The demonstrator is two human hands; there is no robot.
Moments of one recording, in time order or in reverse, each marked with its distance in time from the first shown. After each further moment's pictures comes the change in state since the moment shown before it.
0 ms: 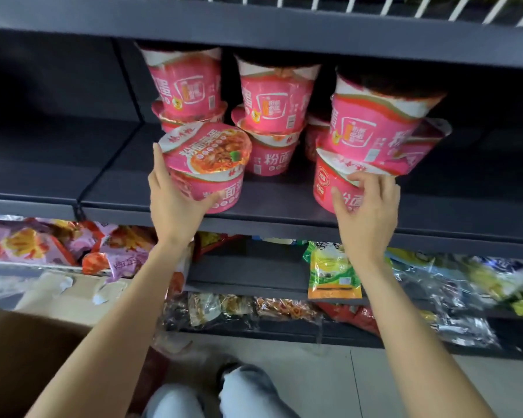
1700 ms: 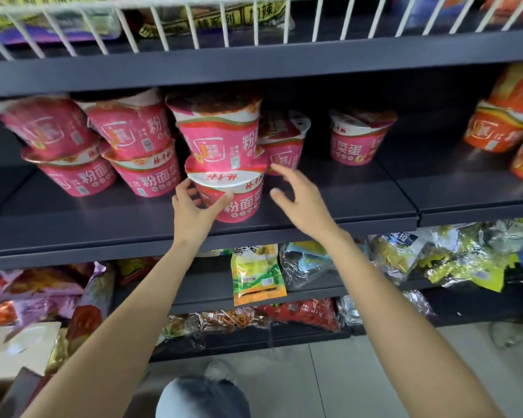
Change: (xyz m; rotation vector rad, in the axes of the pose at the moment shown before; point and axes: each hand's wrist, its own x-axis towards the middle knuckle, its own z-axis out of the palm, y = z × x) left_hand -0.075 0.146 0.167 -0.305 -0.363 -0.155; right_hand 0.070 0.148 -0.070 0.351 -0.557 -0.006
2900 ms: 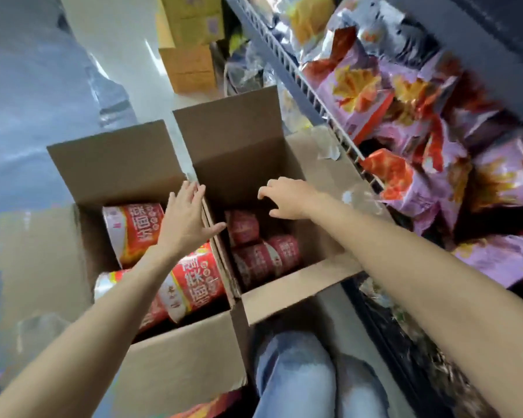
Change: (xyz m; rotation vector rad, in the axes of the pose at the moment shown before) left_hand -0.264 -0.419 -0.518 0.934 0.337 -0.826; right_hand -0.124 -0.291 0.722 -0.572 -1.459 -1.149
